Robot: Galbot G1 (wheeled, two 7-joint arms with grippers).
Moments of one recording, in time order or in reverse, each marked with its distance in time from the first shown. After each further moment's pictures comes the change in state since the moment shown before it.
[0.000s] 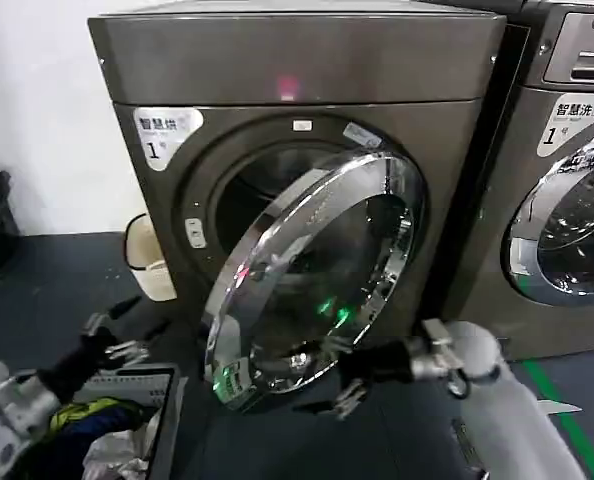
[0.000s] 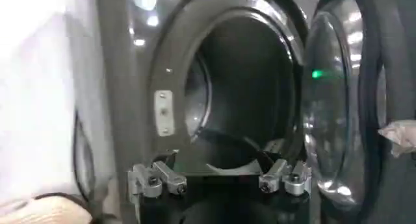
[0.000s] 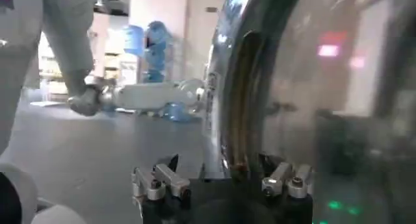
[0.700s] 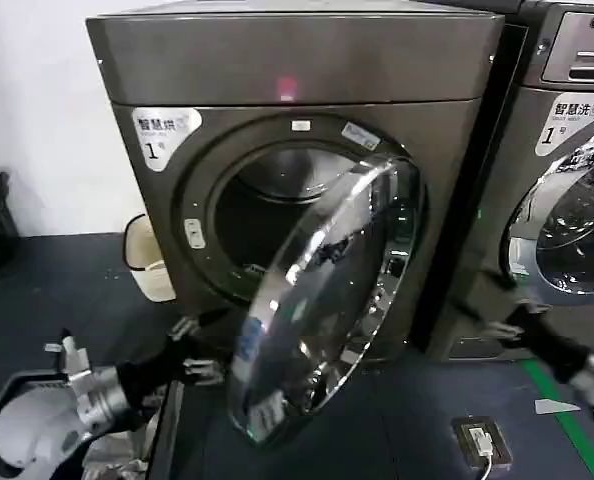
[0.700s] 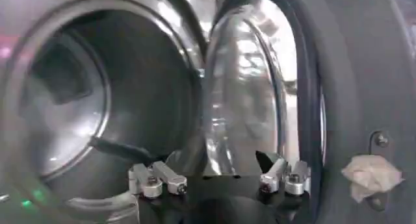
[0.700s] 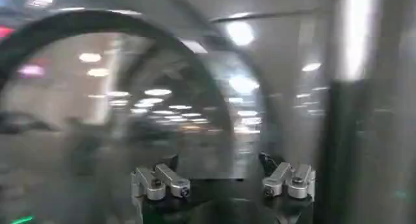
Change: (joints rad) left arm -0.109 0.068 0.275 -0.120 -0.006 -0.024 0.046; right arm -0.347 0.088 0.738 0.223 0.039 -0.044 0.678
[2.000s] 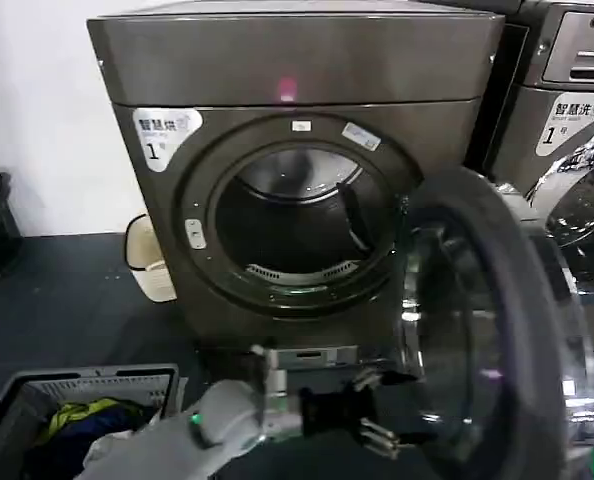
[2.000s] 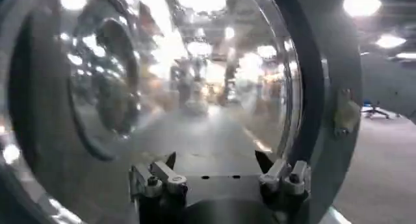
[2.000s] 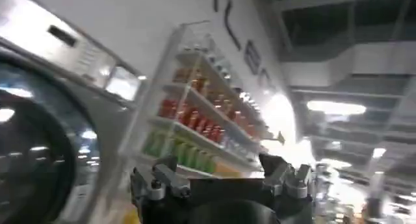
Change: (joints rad) left arm -0.643 -0.337 0.927 0.298 0.026 -0.068 -0.046; right arm -0.379 -0.067 0.838 0.026 -0.044 -0.087 0.576
